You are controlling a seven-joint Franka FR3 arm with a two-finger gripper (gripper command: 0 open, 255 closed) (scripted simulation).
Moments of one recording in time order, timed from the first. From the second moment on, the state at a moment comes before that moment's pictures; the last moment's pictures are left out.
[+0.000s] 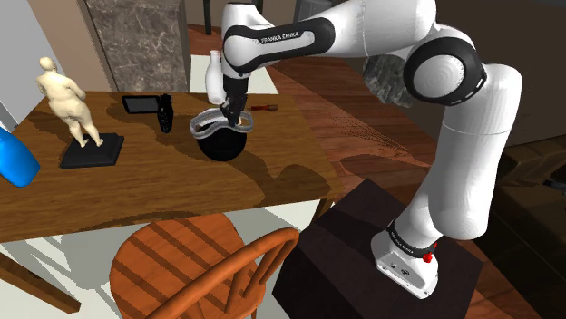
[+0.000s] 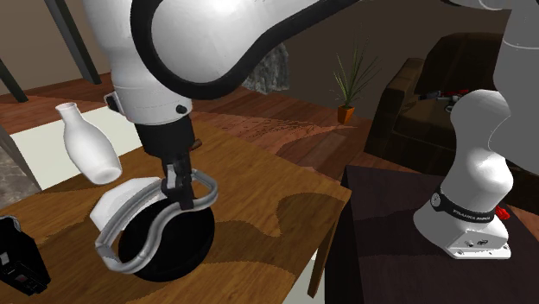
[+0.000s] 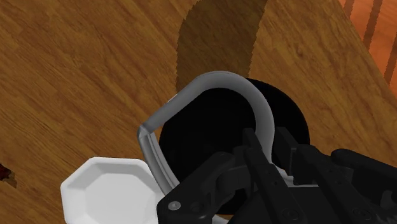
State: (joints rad) arm 0.36 0.39 -0.02 -1.59 0.09 1.97 -0.14
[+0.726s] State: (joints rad) arm 0.36 0.42 -0.02 -1.65 0.10 2.06 -0.15
